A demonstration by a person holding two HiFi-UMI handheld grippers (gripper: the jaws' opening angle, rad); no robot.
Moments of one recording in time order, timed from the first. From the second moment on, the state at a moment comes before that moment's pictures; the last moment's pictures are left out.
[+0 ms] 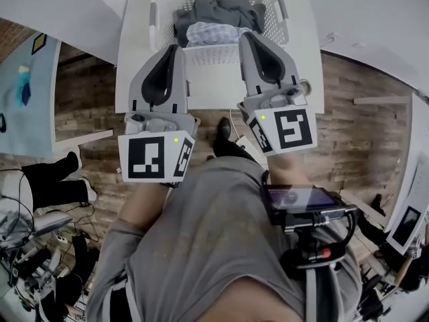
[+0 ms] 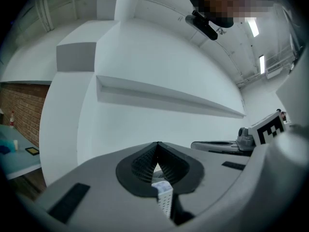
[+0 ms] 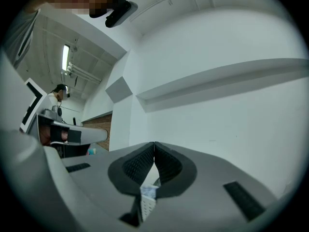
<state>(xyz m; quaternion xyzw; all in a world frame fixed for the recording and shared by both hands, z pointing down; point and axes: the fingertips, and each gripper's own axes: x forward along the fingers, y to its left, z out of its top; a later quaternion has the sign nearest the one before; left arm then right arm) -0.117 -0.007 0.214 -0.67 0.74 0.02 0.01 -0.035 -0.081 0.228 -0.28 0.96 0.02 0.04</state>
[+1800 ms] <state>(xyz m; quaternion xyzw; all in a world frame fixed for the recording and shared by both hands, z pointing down) -0.245 -0.200 0.232 -0.67 0.73 0.06 -0.06 -0.200 -0.215 0.354 -0.11 0.97 0.02 -0.23</state>
